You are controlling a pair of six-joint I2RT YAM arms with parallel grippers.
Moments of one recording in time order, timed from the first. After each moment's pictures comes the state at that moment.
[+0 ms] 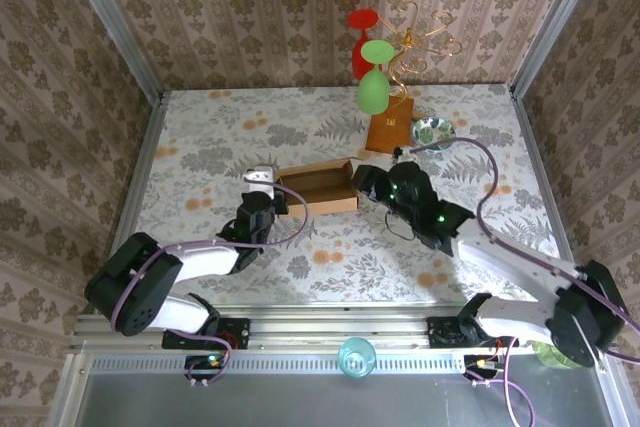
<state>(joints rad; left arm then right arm) -0.70 1.39 0.38 0.73 -0.47 -0.25 0.69 1.14 0.76 -0.07 0.21 0.96</state>
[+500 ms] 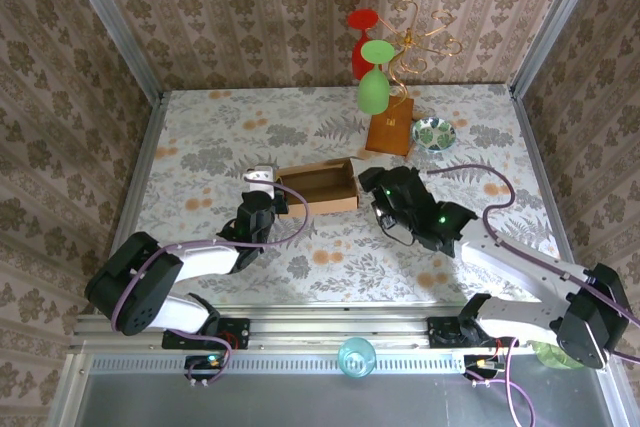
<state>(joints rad) -0.70 1.39 0.38 0.73 -0.47 -0.25 0.74 1.16 0.85 -0.32 0.23 1.66</state>
